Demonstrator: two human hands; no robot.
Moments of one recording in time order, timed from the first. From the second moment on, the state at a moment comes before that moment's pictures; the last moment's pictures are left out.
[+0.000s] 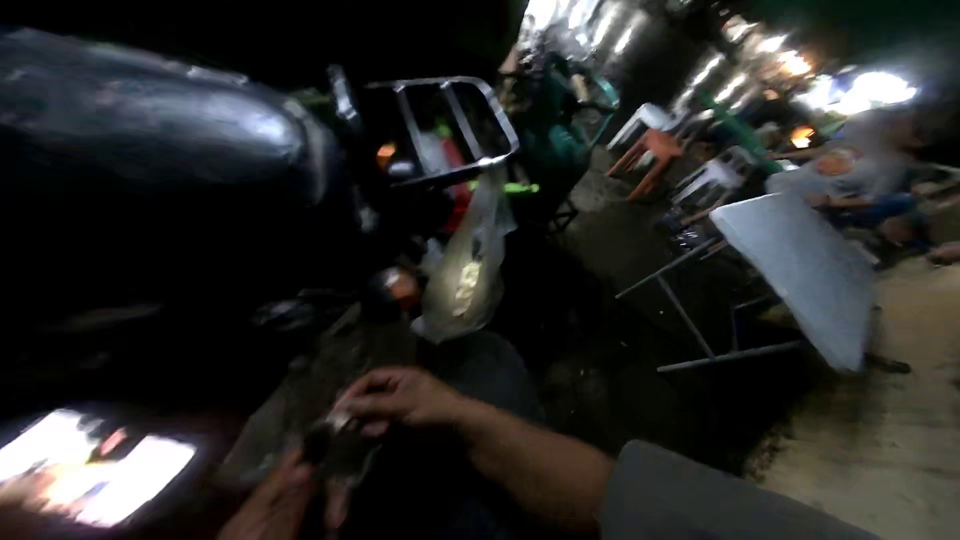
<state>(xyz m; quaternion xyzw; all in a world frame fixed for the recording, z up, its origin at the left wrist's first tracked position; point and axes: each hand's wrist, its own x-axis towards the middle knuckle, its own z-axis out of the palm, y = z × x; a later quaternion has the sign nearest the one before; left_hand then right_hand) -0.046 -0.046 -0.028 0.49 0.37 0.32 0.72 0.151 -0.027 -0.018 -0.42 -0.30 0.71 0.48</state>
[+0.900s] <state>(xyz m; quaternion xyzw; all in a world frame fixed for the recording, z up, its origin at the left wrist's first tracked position) -0.039 -0.062 -0.035 0.46 0.43 0.37 0.68 0.136 -0.032 -0.051 -0.46 -0.34 0.64 0.51</state>
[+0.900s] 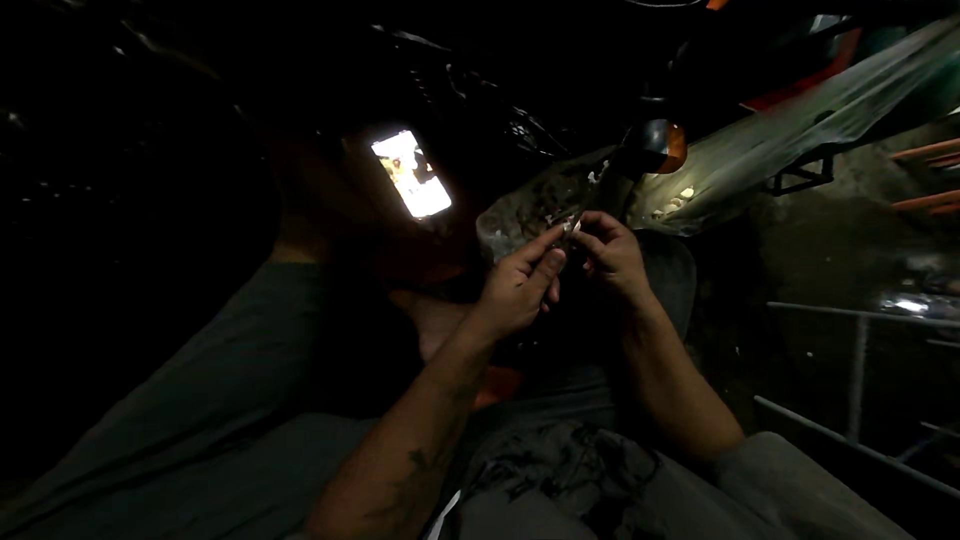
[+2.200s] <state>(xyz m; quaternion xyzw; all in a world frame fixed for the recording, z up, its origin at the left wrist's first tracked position) -0.039 -0.068 -0.036 0.69 0.52 0.24 0.44 0.142 -0.035 -0.058 -0.46 -0.44 0.54 0.54</state>
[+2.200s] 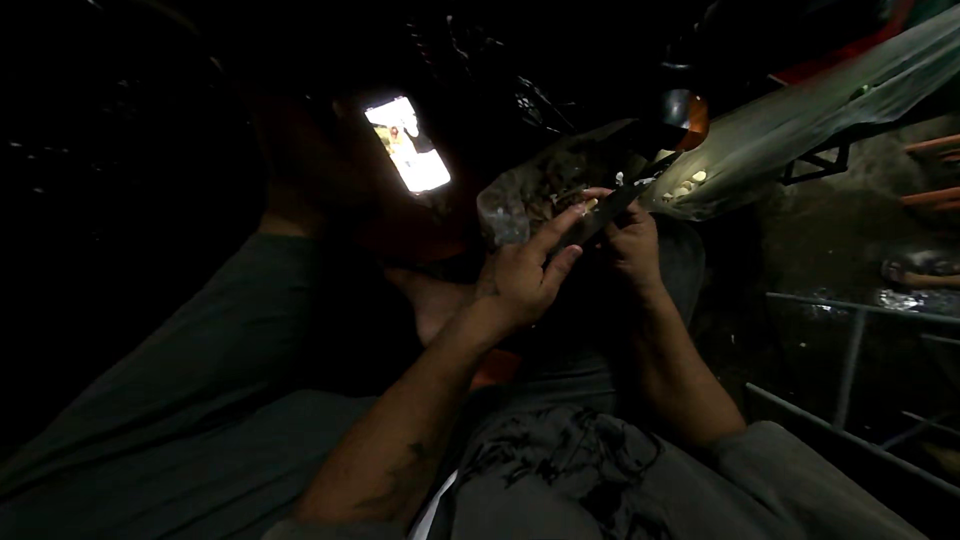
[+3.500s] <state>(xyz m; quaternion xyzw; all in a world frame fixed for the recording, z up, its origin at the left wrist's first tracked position) -0.039 -0.058 -0.049 0.57 0.52 0.36 0.52 0.142 -0.034 -0.057 -0.48 -0.43 0.55 0.53</state>
